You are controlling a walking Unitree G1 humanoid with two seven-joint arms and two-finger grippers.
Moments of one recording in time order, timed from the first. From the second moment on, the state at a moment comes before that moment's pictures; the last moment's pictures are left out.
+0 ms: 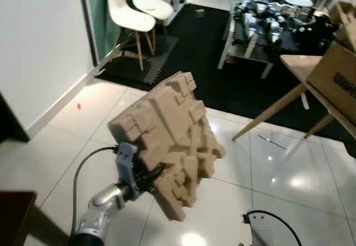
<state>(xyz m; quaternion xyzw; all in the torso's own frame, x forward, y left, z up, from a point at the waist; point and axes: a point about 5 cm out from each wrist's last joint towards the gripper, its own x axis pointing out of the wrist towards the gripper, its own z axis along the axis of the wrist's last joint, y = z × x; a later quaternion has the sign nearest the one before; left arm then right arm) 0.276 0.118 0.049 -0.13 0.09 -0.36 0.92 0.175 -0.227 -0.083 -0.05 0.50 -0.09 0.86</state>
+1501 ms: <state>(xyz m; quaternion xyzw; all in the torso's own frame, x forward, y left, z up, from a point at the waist) 0.280 0.106 0.060 -0.13 0.06 -0.39 0.91 0.174 -0.225 -0.083 -0.04 0.50 -0.09 0.86</state>
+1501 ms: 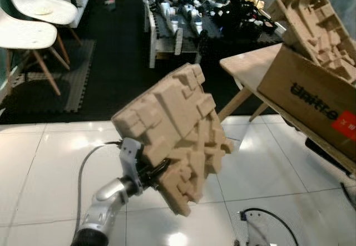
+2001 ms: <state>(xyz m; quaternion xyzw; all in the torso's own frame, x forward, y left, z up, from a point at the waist) 0.281 0.106 0.061 -0.13 0.06 -0.40 0.91 0.174 -0.222 -0.084 -0.03 0.49 -0.09 0.86</state>
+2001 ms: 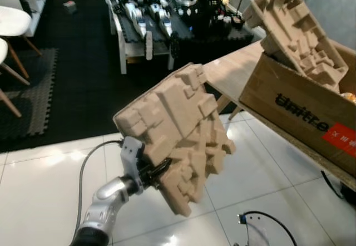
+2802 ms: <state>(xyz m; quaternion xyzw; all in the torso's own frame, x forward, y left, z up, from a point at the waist) 0.290 0.138 0.049 -0.16 0.08 -0.30 0.94 0.174 -0.233 -0.081 -0.03 0.49 -0.11 0.86</state>
